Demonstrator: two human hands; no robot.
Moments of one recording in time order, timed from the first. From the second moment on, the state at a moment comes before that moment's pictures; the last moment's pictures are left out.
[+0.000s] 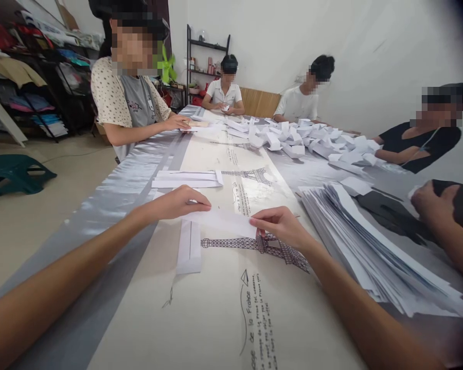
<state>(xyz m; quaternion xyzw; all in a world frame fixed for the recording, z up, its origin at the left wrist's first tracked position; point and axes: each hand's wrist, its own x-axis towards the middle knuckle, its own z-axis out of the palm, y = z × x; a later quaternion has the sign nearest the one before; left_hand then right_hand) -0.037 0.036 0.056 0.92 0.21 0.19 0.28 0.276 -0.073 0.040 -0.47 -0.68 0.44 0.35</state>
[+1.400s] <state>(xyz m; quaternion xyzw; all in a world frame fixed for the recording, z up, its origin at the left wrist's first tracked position) -0.008 0.003 0.010 0.95 0.15 0.24 -0.10 0.256 -0.074 0.013 -0.55 -0.72 0.27 0.33</state>
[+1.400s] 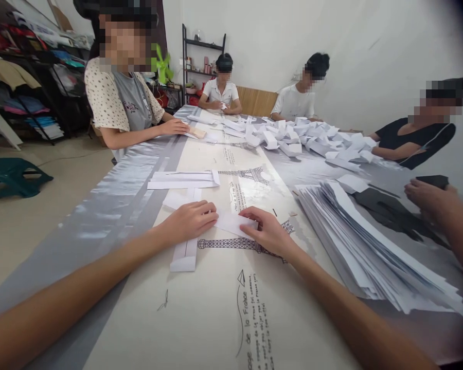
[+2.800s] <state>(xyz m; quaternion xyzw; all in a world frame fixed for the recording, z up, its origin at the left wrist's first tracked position) -0.057 0.051 0.040 0.98 0.10 0.15 -0.02 0.268 -0.086 0.040 -0.42 -0.85 0.25 0.18</state>
